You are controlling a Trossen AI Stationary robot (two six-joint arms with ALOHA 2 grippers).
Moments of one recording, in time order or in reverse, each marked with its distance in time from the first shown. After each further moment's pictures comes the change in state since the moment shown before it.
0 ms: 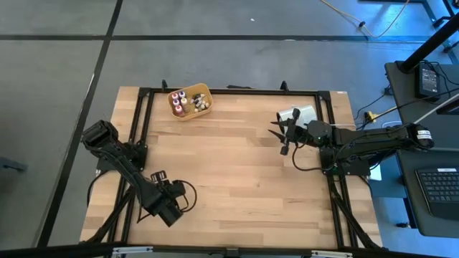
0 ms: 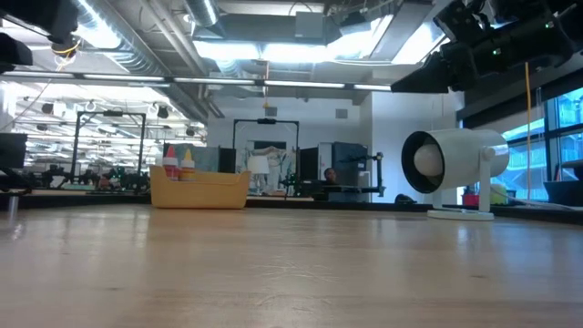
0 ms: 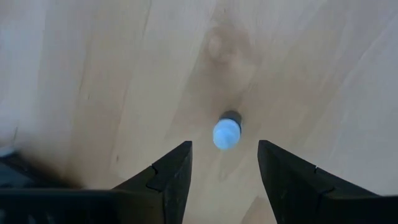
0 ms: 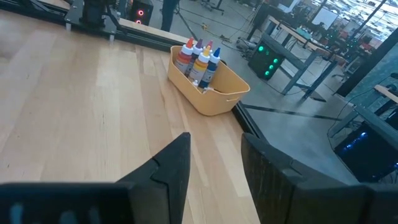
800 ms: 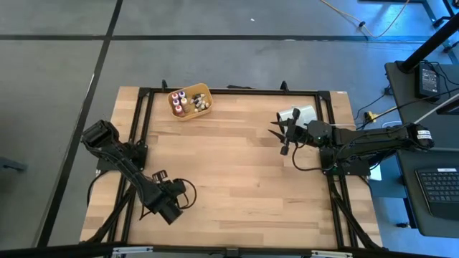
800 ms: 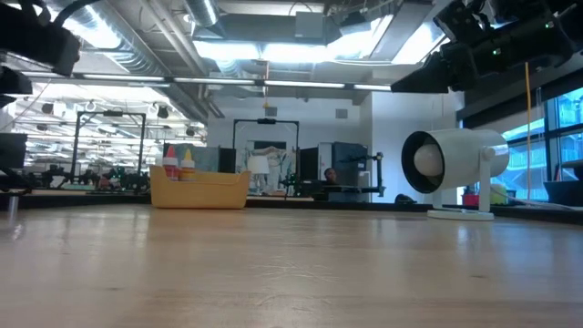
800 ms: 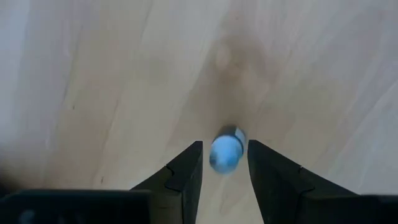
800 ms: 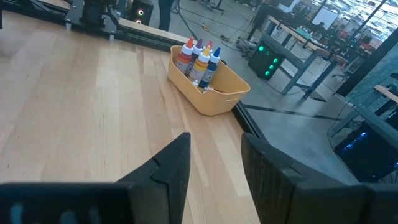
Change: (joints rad) left arm 0.006 -0.001 -0.116 0.142 -0.052 -0.038; right arm 0.000 0.000 0.000 0.000 0.000 0.000
